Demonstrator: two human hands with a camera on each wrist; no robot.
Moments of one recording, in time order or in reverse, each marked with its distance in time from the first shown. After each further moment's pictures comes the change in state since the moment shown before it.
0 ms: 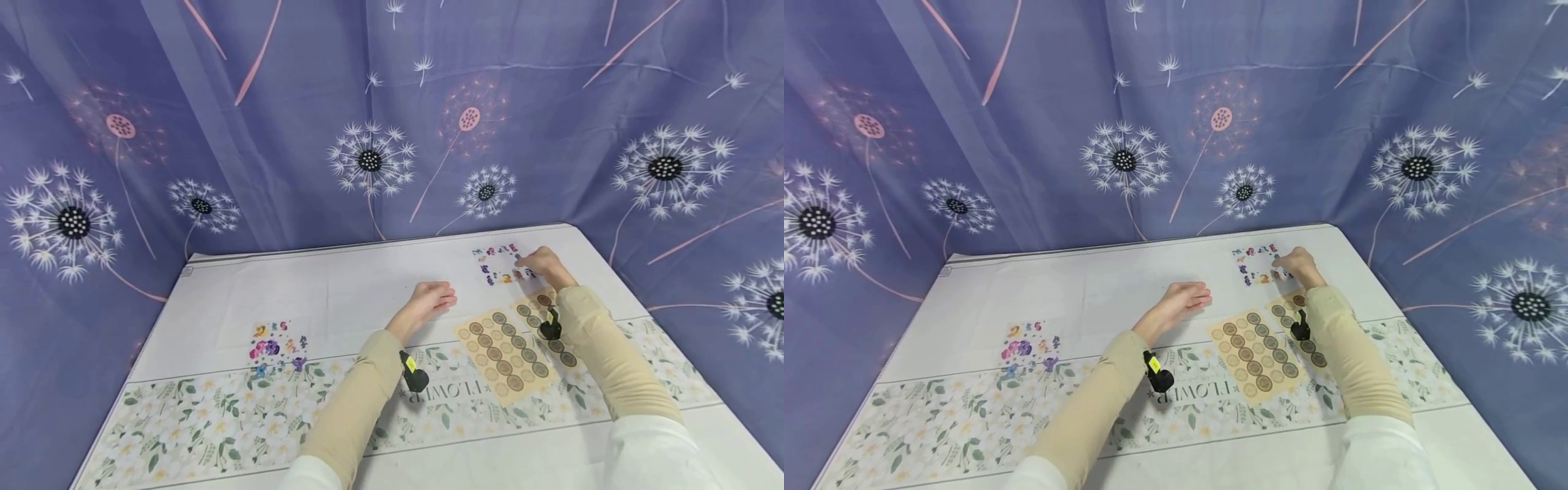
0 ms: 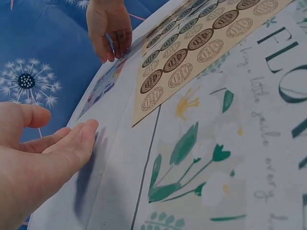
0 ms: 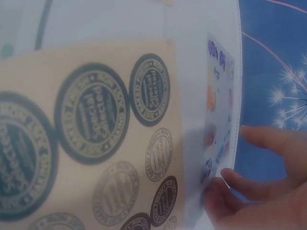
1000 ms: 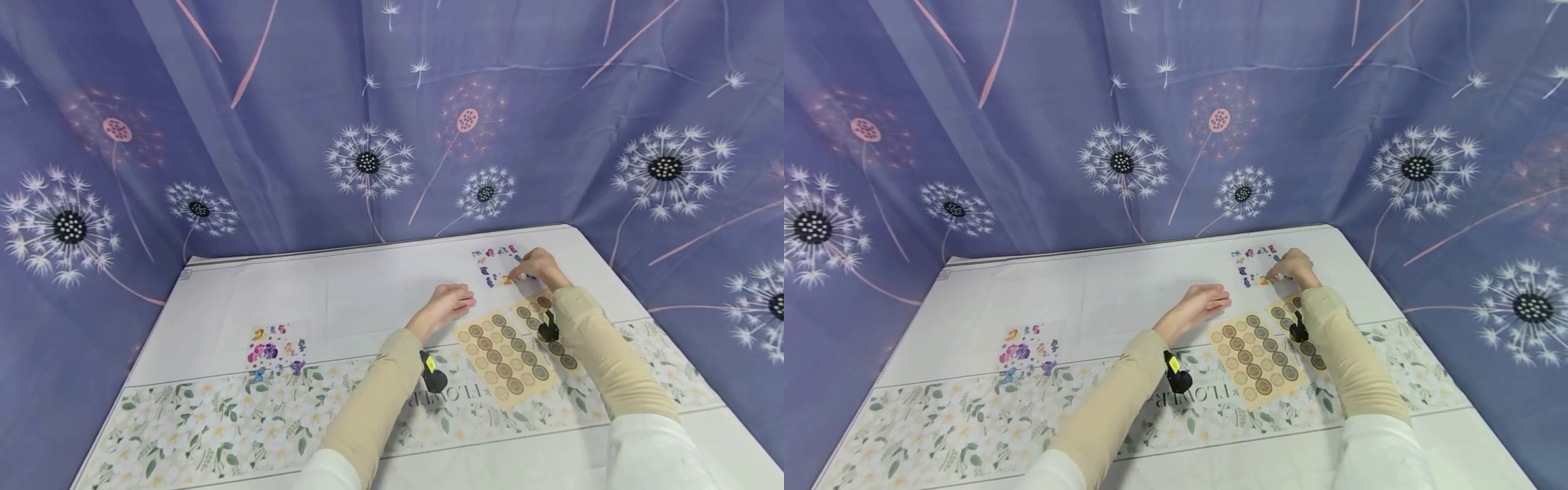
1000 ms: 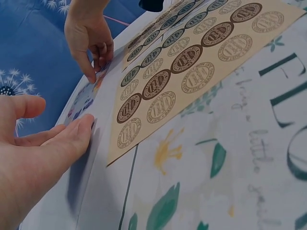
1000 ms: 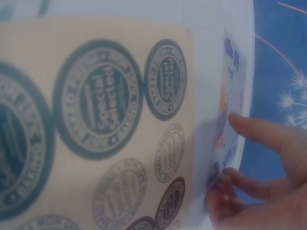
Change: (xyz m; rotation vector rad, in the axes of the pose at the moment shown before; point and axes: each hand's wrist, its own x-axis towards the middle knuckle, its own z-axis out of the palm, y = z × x) left_hand 0.018 -0.008 0.036 -0.056 -0.041 -0.030; right_hand 0.015 0.003 0.005 -0.139 -0.060 0.048
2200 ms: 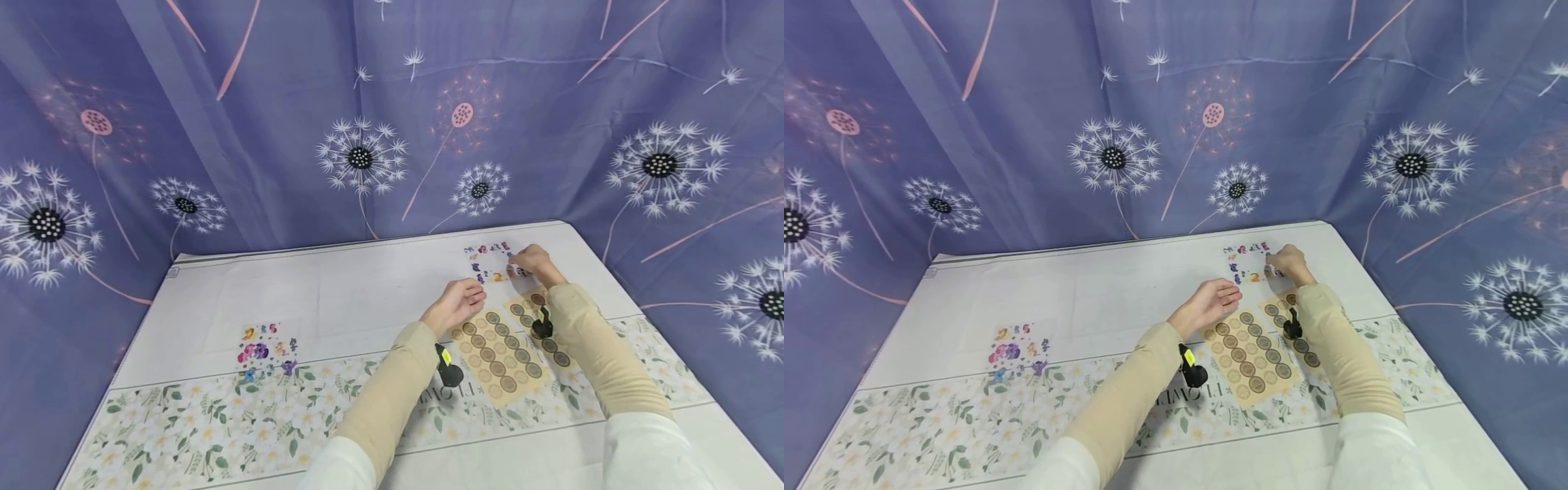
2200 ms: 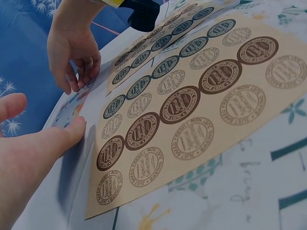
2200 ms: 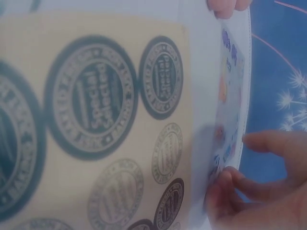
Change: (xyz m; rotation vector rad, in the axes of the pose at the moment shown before) left_hand 0.020 -0.001 0.034 -0.379 -0.072 -0.095; right_hand 0.003 0.001 -0.001 0.098 0.058 -0.015
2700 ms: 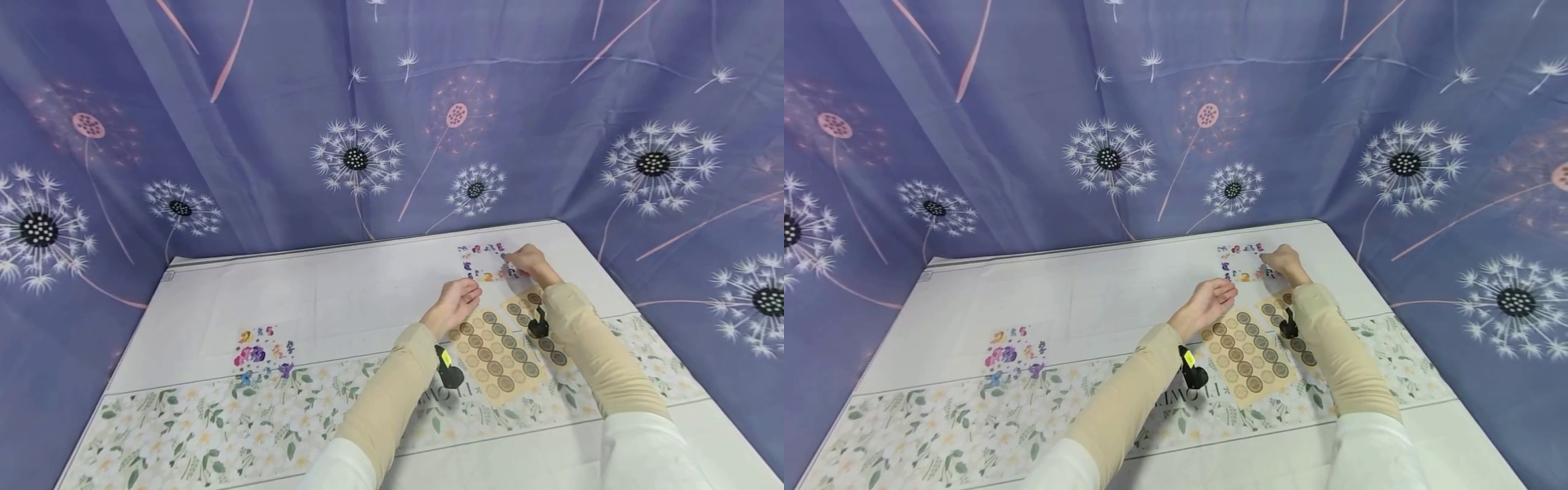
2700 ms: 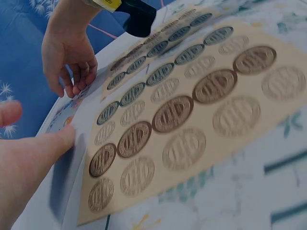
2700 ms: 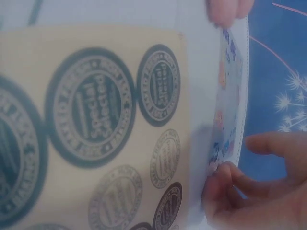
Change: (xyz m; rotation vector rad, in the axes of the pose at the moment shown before) left_hand 0.085 -0.041 -0.037 -0.077 -0.008 0.101; right_hand 0.004 0.004 0.000 0.098 -0.051 0.018
